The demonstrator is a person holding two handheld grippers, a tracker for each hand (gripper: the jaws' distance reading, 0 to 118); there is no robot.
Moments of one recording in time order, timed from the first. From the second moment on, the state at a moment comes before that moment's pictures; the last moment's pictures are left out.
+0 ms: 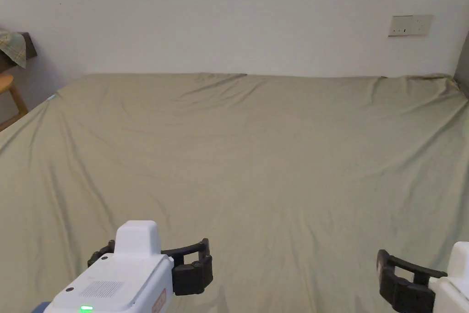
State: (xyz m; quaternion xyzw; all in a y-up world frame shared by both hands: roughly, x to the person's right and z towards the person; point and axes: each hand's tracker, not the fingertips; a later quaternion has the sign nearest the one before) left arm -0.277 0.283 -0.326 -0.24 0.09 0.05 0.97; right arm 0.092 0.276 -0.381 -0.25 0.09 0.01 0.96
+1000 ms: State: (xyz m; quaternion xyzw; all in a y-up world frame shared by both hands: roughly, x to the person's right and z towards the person) left arm -0.240 0.105 -0.396 -0.41 0.11 0.04 0.90; right arm 0.047 0.107 -0.452 -0.44 0.07 0.05 0.90
